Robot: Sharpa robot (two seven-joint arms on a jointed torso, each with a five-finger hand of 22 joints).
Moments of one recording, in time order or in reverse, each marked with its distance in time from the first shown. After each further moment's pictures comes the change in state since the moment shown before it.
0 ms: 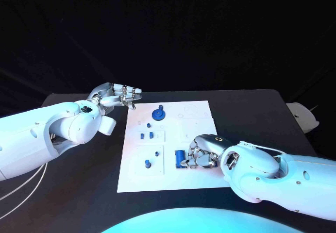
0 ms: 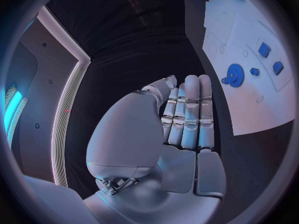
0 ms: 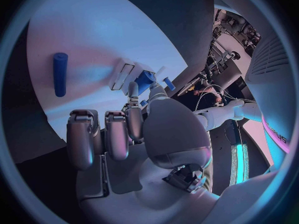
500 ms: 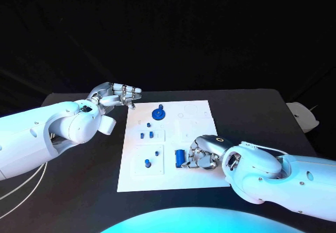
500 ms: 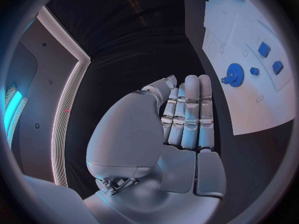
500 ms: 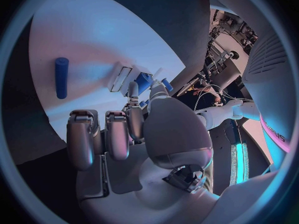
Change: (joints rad) left arm 0.000 -0.001 0.000 -0.001 0.000 0.000 -0.001; left_hand 0.000 0.000 0.000 0.000 0.000 0.000 0.000 0.000 0.000 0.000 0.000 0.000 0.000 0.000 0.000 0.000 0.000 0.000 0.000 0.000 0.000 0.000; right arm 0.000 -0.011 0.000 0.010 0.010 0.011 0.005; right_hand -0.018 -0.007 -0.006 0.006 0.000 0.000 0.000 0.000 0.001 0.000 0.000 0.002 -0.010 0.000 0.000 0.000 0.000 -0.012 0.000 0.000 0.004 0.000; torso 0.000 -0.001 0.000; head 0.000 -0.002
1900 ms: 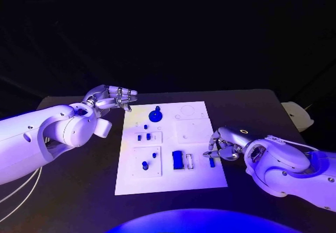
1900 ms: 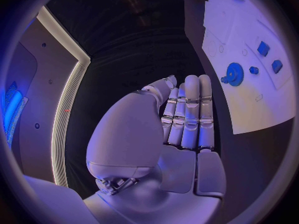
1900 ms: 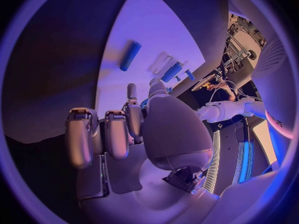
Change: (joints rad) left arm 0.000 -0.005 -0.001 0.001 0.000 0.001 -0.001; left_hand 0.000 0.000 -0.003 0.003 0.000 0.000 0.000 0.000 0.000 0.000 0.000 0.000 0.001 0.000 0.000 0.000 0.000 0.000 0.000 0.000 0.000 0.000; right arm 0.034 -0.190 0.001 0.021 -0.027 -0.057 0.003; right_hand 0.039 -0.020 0.009 0.009 -0.004 -0.041 0.023 -0.052 -0.018 -0.008 0.017 -0.037 0.016 -0.004 0.004 -0.016 0.001 -0.003 0.000 0.000 -0.039 0.000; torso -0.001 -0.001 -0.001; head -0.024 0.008
